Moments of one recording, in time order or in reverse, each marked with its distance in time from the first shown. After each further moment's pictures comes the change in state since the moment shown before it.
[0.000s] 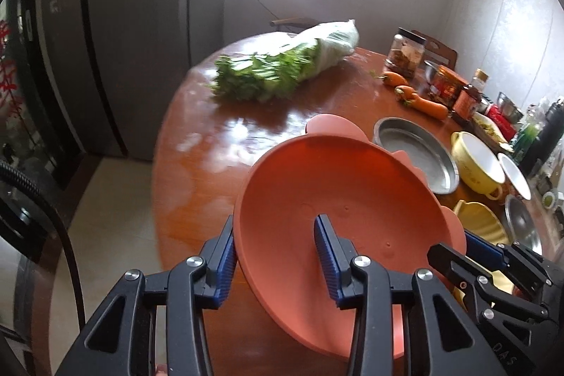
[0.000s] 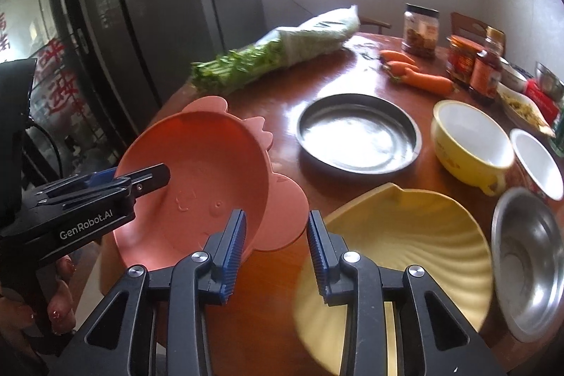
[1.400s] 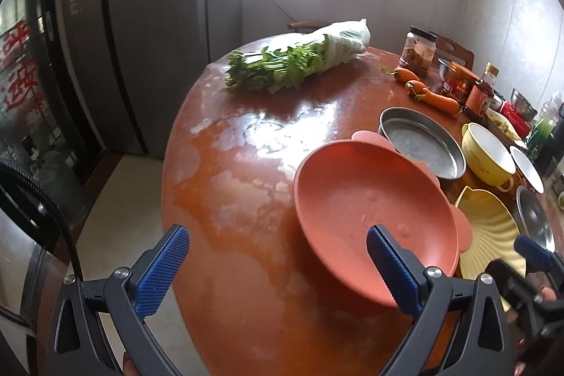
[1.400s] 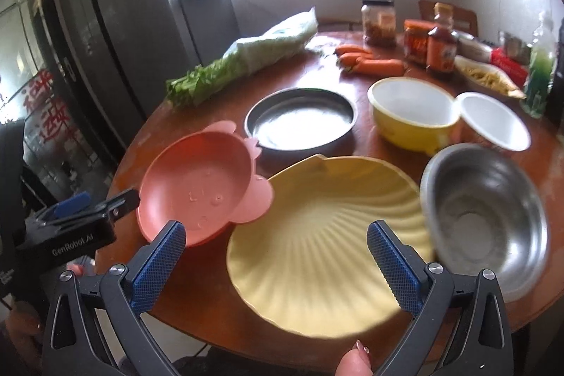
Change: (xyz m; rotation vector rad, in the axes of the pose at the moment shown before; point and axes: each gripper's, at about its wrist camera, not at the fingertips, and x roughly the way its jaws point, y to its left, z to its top) left arm -0.008 -0.021 -0.024 -0.008 -0.025 0.077; right arm -0.036 -0.051 -0.029 0.117 -0.028 -0.035
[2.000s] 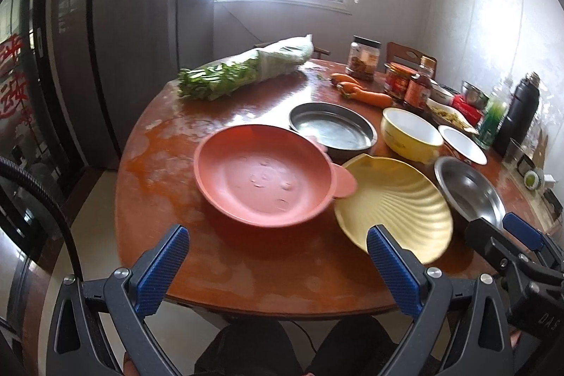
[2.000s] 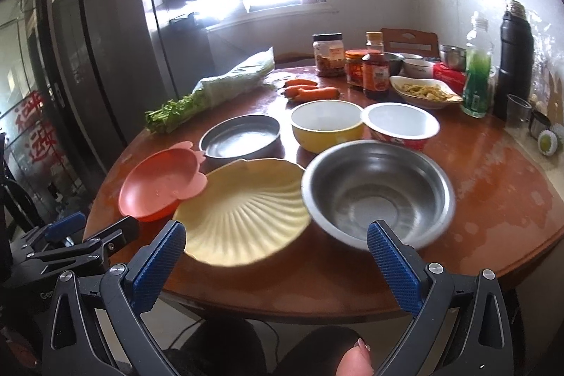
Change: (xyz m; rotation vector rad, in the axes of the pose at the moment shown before) left arm -0.069 -0.076 -0.057 0.018 -0.104 -0.071; right arm -0.084 -0.056 -0.042 0.026 -0.174 -0.083
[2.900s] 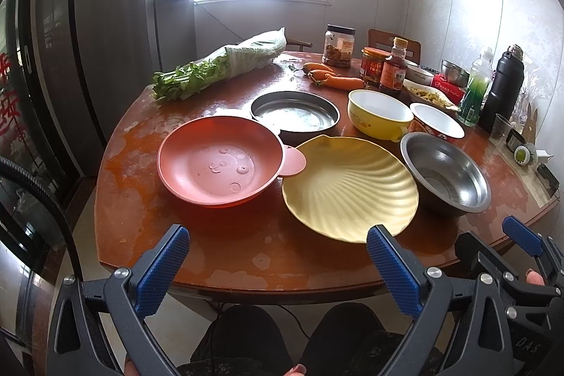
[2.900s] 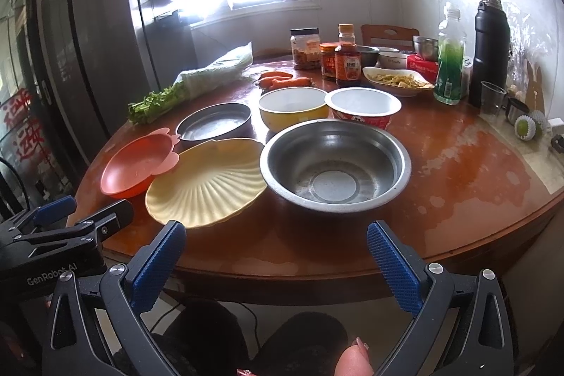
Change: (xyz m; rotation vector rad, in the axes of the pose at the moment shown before) left arm -0.011 -0.055 -0.016 0.083 0.019 -0.014; right arm -0.026 -0.027 -0.031 0.019 -0.009 -0.075
